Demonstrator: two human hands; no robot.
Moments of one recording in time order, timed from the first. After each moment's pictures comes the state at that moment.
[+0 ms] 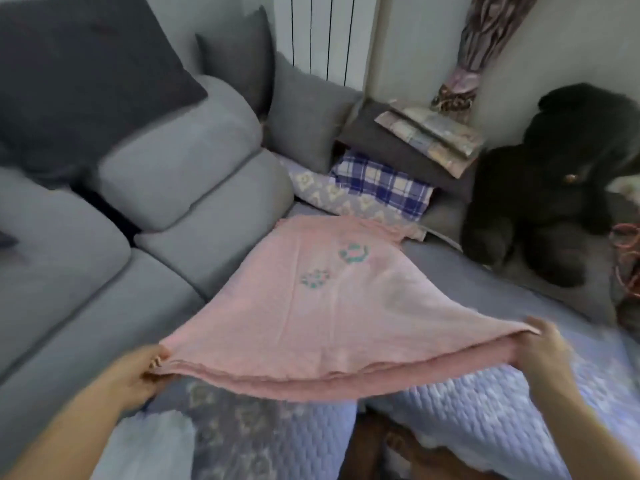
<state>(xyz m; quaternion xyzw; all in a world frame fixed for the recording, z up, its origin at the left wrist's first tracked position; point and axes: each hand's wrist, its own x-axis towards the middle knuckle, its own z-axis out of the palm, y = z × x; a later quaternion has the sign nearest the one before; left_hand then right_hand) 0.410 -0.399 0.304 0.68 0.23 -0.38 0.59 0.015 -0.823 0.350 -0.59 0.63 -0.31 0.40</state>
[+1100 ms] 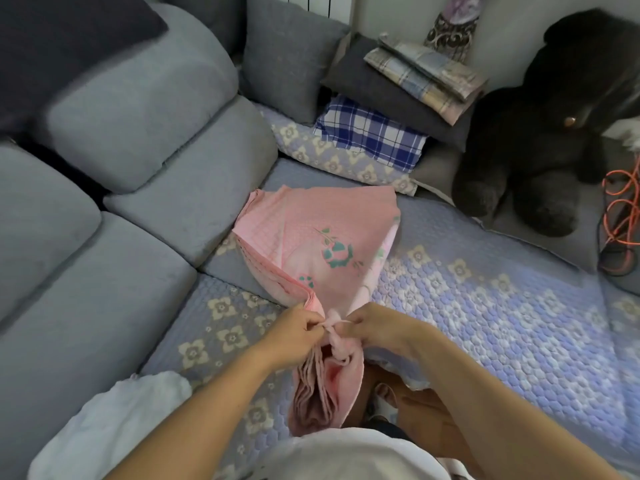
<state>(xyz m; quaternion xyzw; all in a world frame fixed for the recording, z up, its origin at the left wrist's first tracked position) 0.257 -0.548 0.250 0.78 -0.40 -0.37 0.31 0.119 -0.707 0.285 -0.72 0.32 0.22 0.58</state>
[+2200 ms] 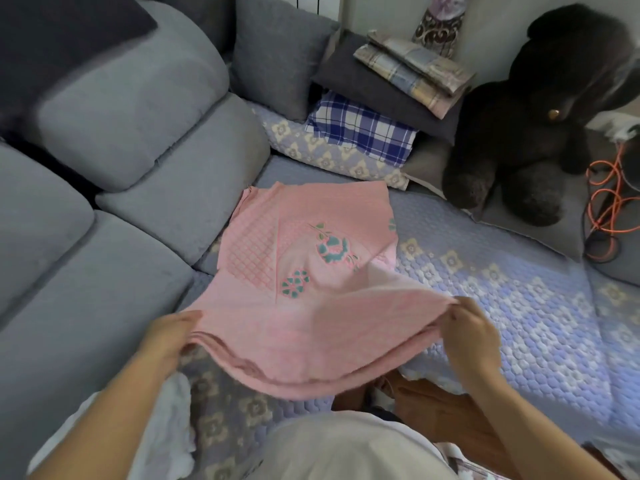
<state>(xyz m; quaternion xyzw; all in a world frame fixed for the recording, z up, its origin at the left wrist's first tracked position) 0.358 -0.426 0.241 0.77 0.12 -0.33 0.53 -0.005 -0.731 0.268 -0.87 0.48 -0.07 0.05</state>
